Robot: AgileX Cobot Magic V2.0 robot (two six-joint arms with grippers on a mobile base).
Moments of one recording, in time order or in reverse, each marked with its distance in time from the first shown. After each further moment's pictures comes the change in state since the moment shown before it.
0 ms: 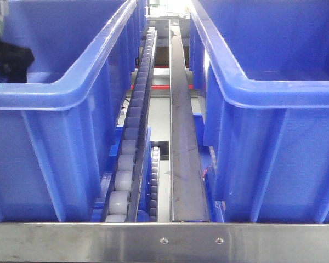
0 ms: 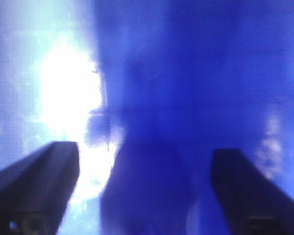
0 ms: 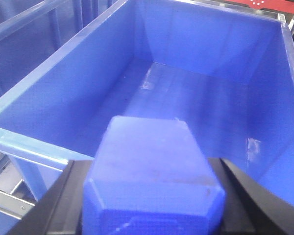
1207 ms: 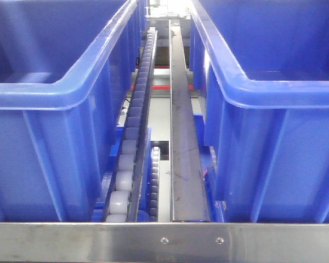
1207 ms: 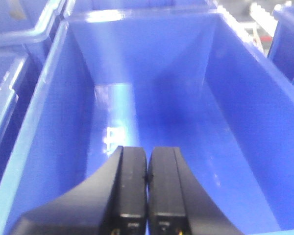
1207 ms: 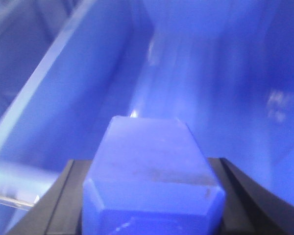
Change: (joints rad) left arm 0.000 -1.341 0.711 0.079 -0.299 0.006; right arm 0.000 0.500 -0.267 0.000 0.051 0.217
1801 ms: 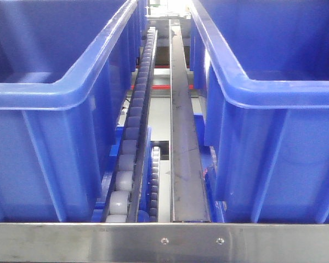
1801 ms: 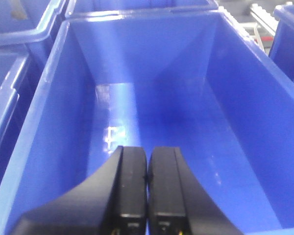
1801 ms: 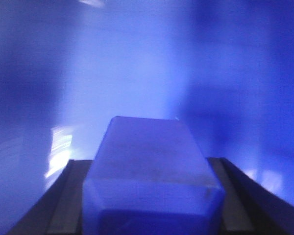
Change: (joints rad) left arm 0.000 -0.001 0.002 0.002 0.011 0.000; right arm -0.104 0.837 -0.390 -0.123 0.060 0.044
